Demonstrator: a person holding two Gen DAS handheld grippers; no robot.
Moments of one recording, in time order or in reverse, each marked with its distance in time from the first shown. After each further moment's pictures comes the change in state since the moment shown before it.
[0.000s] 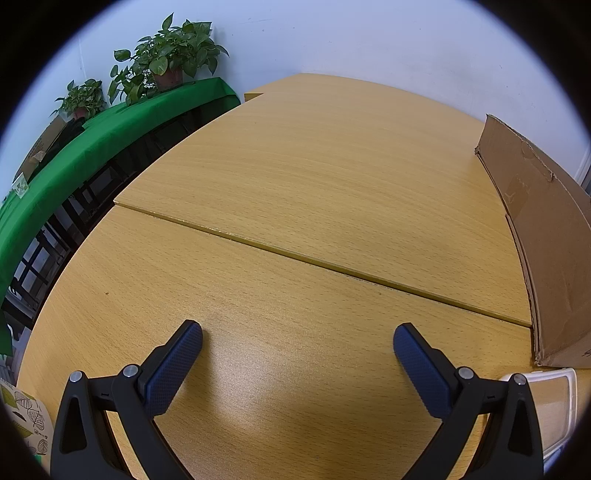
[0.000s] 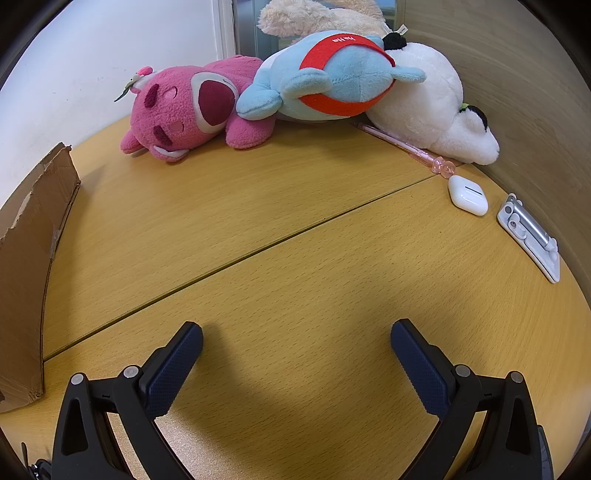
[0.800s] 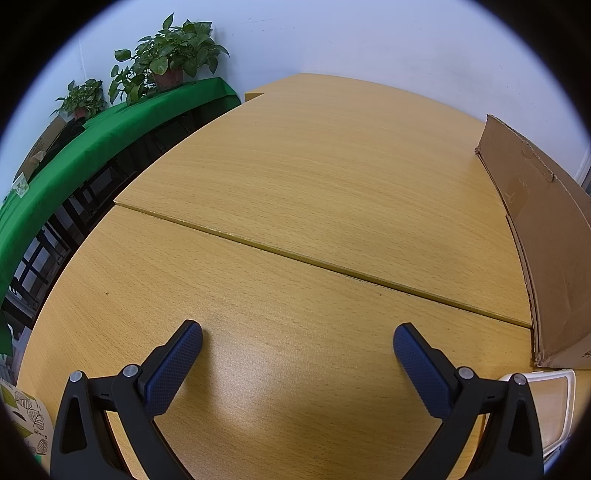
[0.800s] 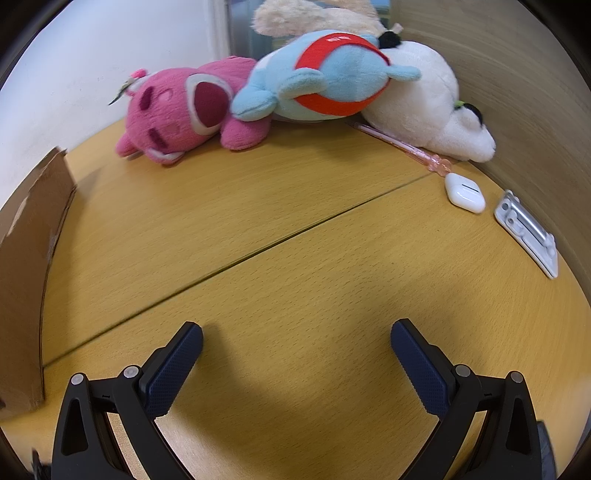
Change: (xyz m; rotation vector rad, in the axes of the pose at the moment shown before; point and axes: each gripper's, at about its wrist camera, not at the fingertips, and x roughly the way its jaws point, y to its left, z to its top) left arm -0.001 0.000 0.000 -0.002 0.000 0.001; right arm 0.001 0.002 0.003 0.041 0.000 -0.029
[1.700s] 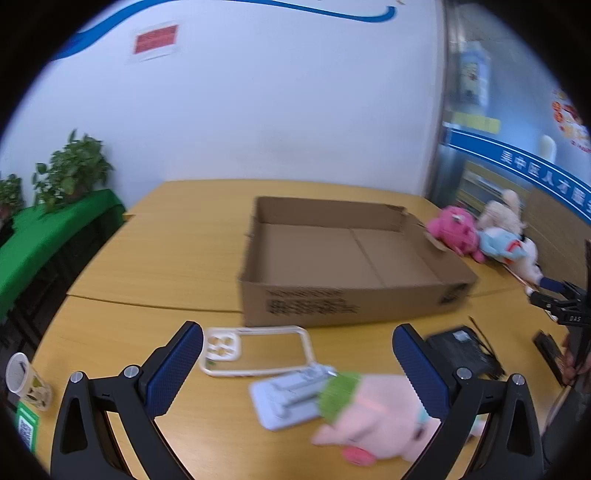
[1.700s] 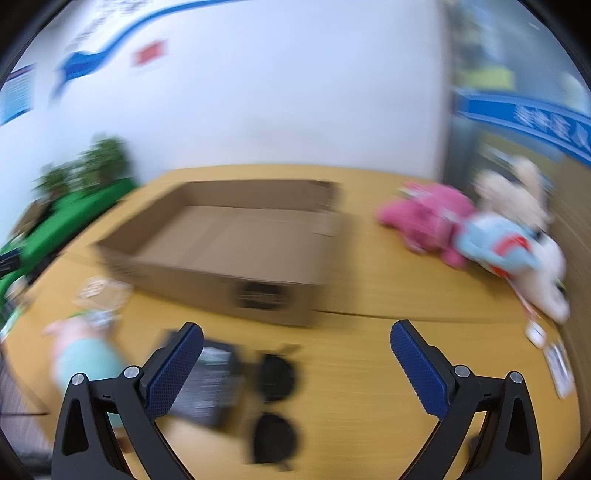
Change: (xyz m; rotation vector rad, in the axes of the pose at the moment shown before) left arm -0.261 -0.130 -0.095 0.274 -0.304 -0.421; right arm -0.244 0.096 -0.102 -0.594 -0.272 0.593
